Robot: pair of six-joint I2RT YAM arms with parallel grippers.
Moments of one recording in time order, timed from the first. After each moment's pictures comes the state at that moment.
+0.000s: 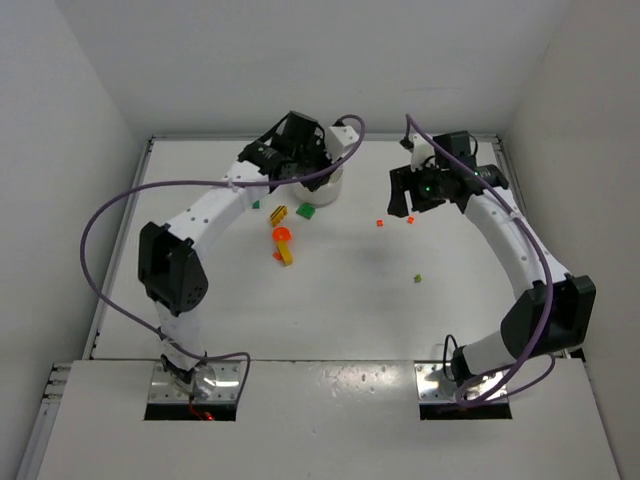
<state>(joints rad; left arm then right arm) -0.56 1.84 1.80 -0.63 0.14 0.39 0.22 1.50 1.35 -0.74 -0.29 -0.08</state>
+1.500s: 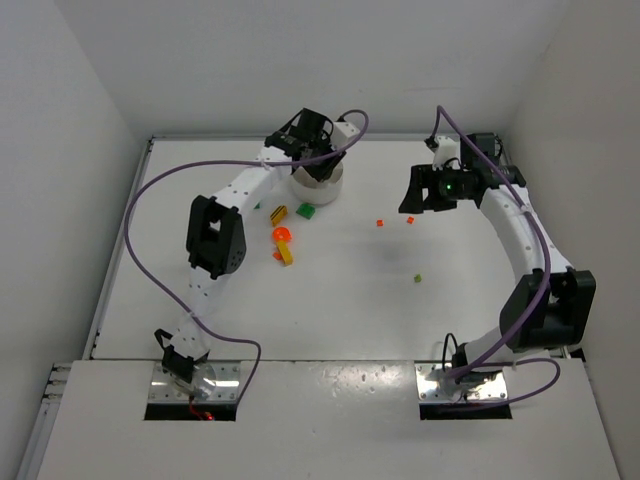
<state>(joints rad) -0.48 2.31 2.22 -0.67 0.16 0.36 0.03 1.52 1.31 -0.73 -0.51 -0.06</state>
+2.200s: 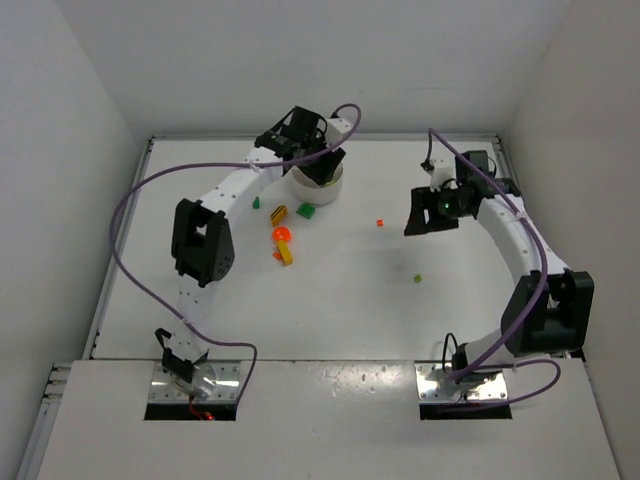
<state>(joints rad) -0.48 2.23 2.14 -0.66 0.18 0.30 0.03 1.50 1.21 -0.78 -0.46 -0.11</state>
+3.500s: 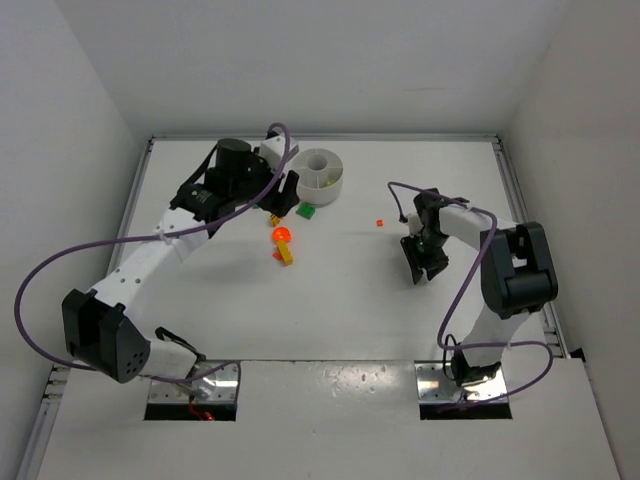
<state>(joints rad) -0.42 1.36 1.29 -0.41 0.27 0.15 0.16 1.75 1.00 -0.78 -0.07 -0.12</state>
